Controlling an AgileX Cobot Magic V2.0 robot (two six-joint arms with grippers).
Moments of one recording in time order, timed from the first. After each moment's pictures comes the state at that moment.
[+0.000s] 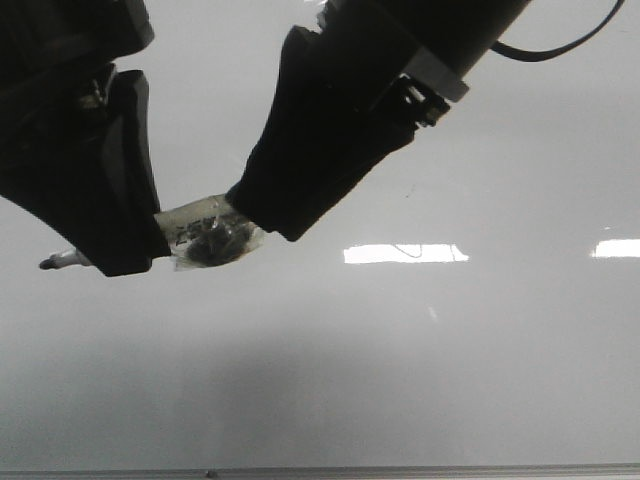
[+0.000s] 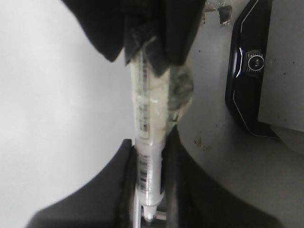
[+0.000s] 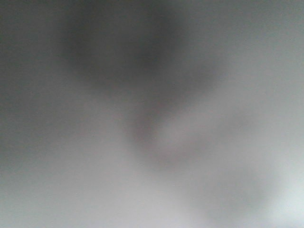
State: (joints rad) left arm -0.82 1.39 -1.08 0.00 1.00 0.71; right arm 0.68 1.45 -1.06 0.66 0.76 -0.97
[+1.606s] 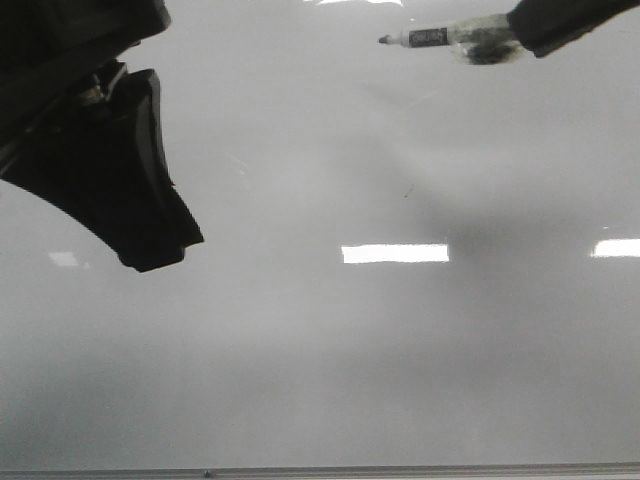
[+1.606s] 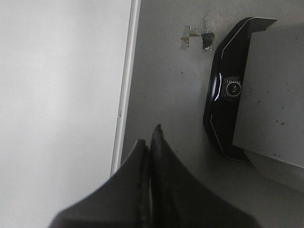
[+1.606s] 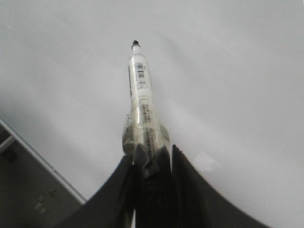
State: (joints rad) left arm -0.82 1.39 -1.08 -0.11 0.98 0.67; right arm 0.22 1.20 -0.95 0.68 0.55 -0.80
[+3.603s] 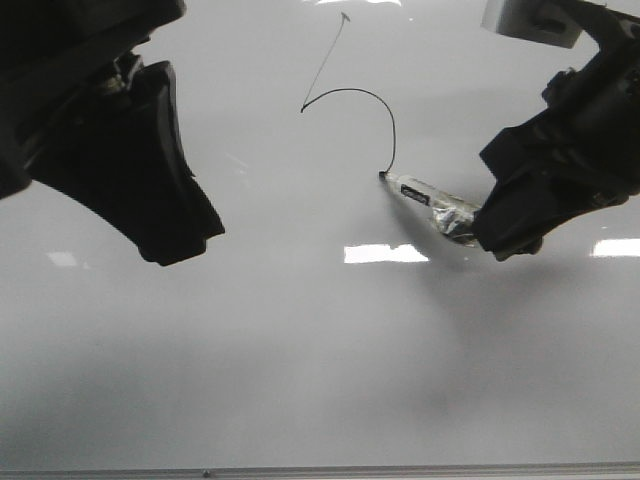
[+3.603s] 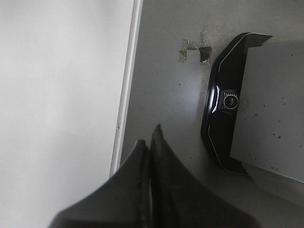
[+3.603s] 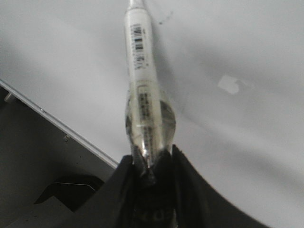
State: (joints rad) left arm -0.82 1.39 -1.08 -0.14 0.96 0.67; right arm 0.29 1.44 -0.80 0.69 0.43 -0.74
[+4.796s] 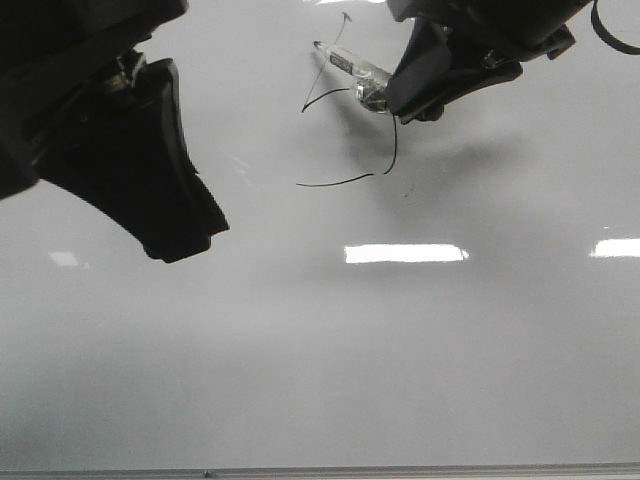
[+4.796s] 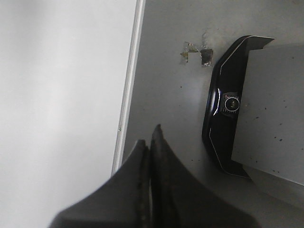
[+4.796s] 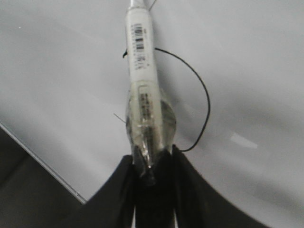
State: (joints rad) left arm -0.82 1.39 -1.08 -0.14 0.95 0.67; right arm 0.33 1.51 -1.10 0.73 0.48 -0.68
